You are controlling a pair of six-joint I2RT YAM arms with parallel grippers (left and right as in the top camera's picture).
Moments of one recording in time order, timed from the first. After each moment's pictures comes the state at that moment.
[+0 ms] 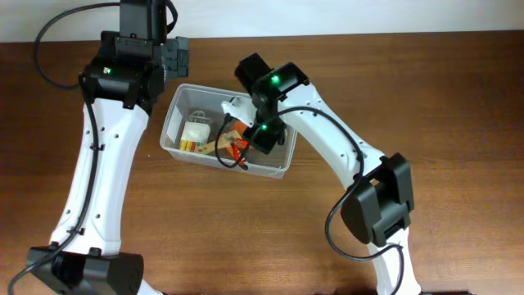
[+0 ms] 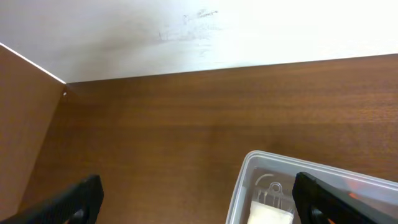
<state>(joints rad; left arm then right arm) -0.18 1.75 1.94 -0.92 -0.39 0.01 0.57 2.22 2.08 -1.32 -0.18 -0.41</state>
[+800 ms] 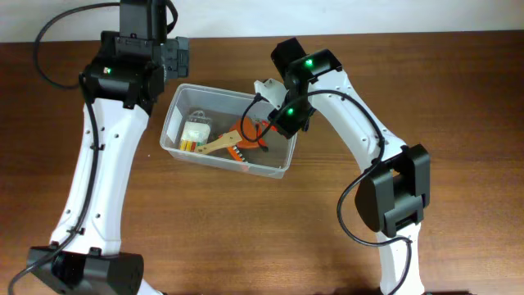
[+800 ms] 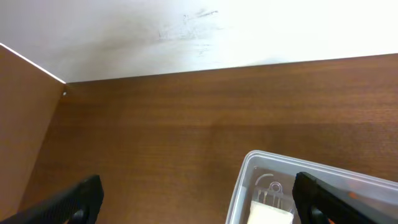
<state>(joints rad) -0.18 1.75 1.94 -0.92 -0.39 0.01 0.43 2.22 2.07 -1.29 -0.20 -0.39</state>
